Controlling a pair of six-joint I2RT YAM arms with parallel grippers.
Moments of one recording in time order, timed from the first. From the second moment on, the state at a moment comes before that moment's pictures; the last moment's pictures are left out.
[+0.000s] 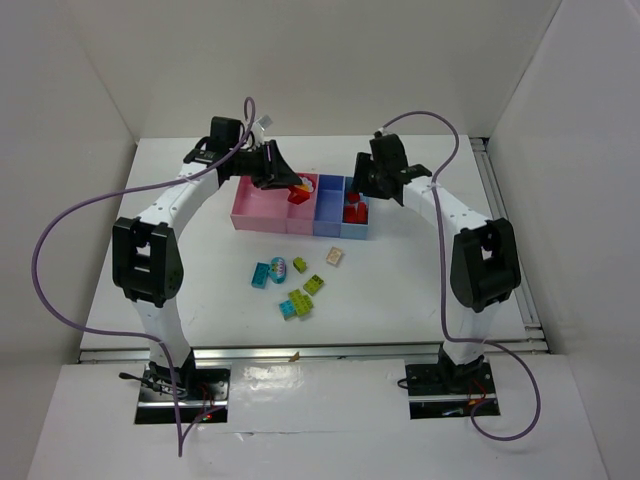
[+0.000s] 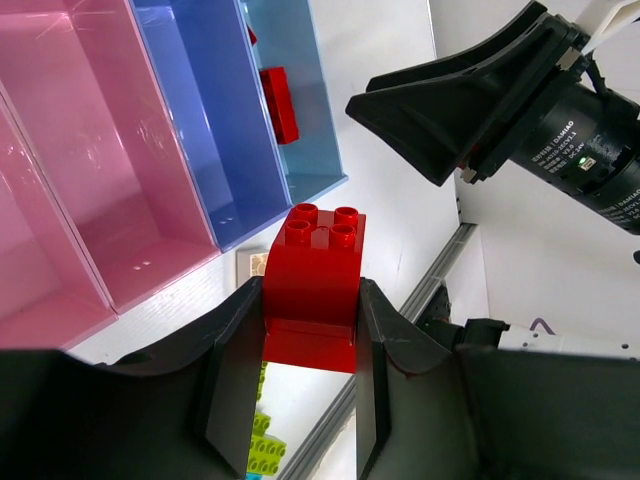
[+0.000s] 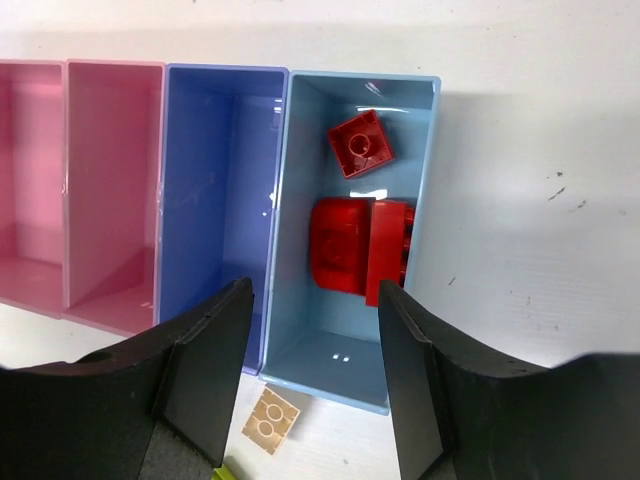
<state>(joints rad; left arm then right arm) -0.21 1.90 1.66 -0.45 0.77 -0.50 0.36 1.82 1.47 -0.38 0.05 0.45</state>
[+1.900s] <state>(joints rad) -0.24 1.91 1.68 -0.37 0.74 -0.61 0.41 1.54 1.29 -0.11 -0.42 0.64</state>
